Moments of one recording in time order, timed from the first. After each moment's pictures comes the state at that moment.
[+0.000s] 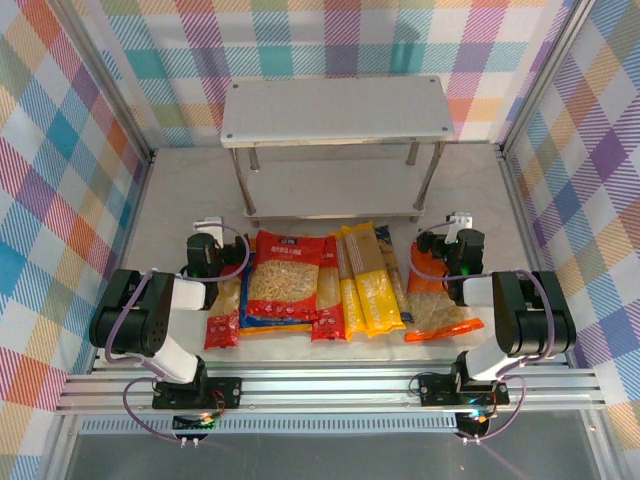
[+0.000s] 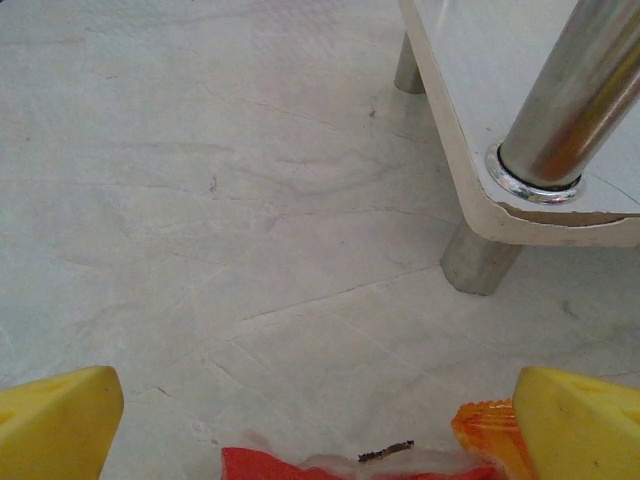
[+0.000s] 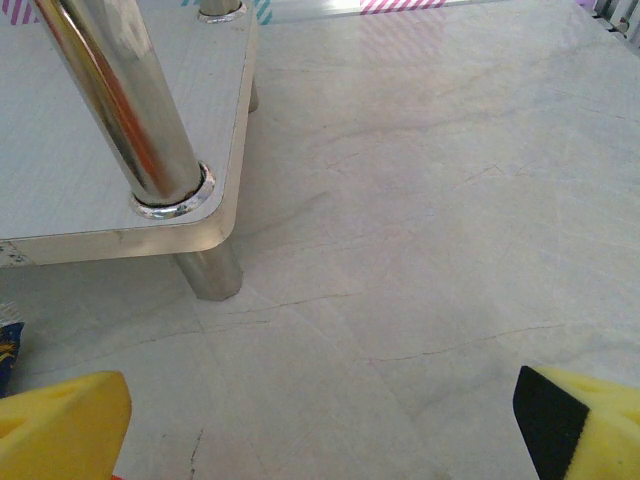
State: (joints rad) left arm -0.08 1.57 0.40 0.75 -0.09 -0.08; right arm 0.02 1.54 0.39 0.74 0.00 0.07
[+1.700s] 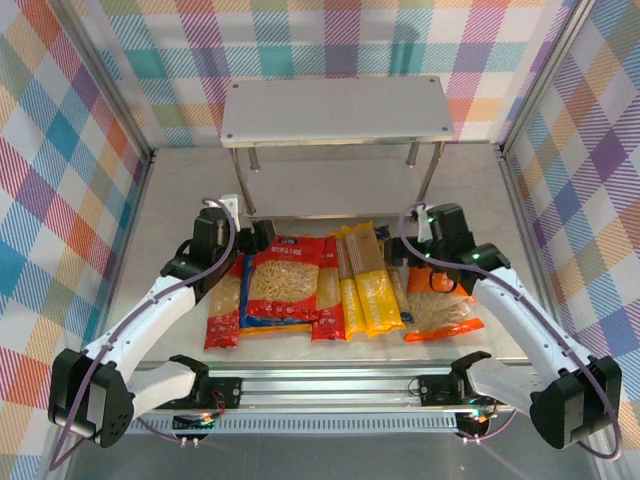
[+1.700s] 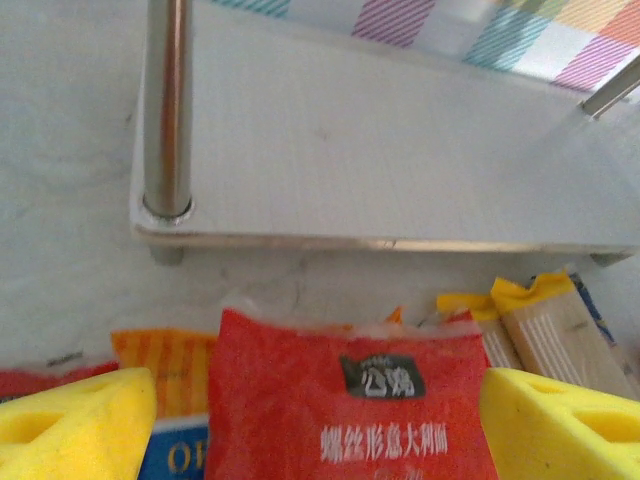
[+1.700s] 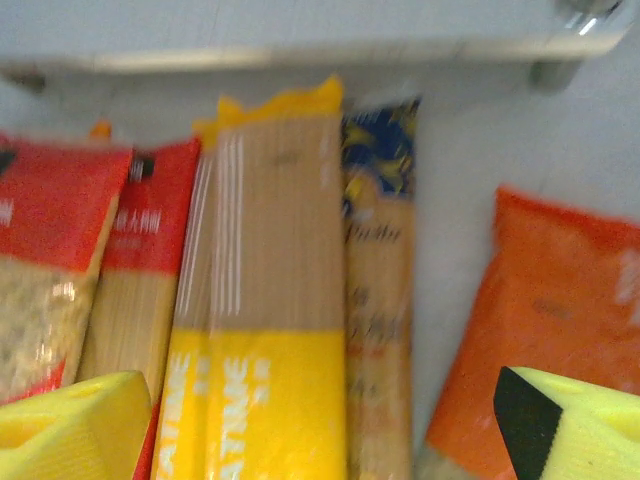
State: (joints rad) left arm -0.37 1.09 0.76 -0.22 -0.03 -0.41; right arm 0.44 1.08 0.90 -0.70 -0.08 0.32
